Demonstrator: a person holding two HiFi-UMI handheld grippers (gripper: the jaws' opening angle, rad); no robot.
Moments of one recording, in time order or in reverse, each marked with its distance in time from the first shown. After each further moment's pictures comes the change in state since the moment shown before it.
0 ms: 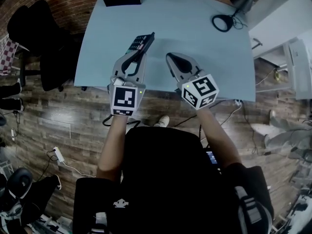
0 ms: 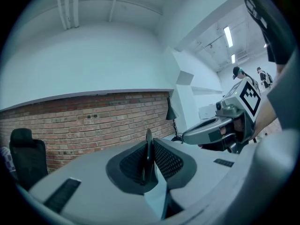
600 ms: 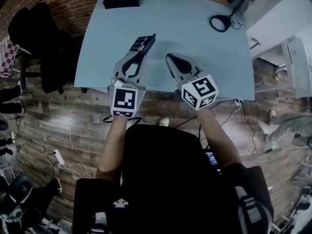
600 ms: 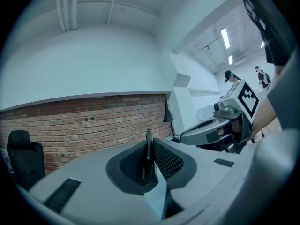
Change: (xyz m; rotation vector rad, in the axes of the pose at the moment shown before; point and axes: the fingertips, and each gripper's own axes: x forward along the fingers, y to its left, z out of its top) left arm -0.008 -0.011 0.009 0.014 -0.030 -0.020; right arm -0.011 0.004 0.004 -0.019 -0.020 -0.010
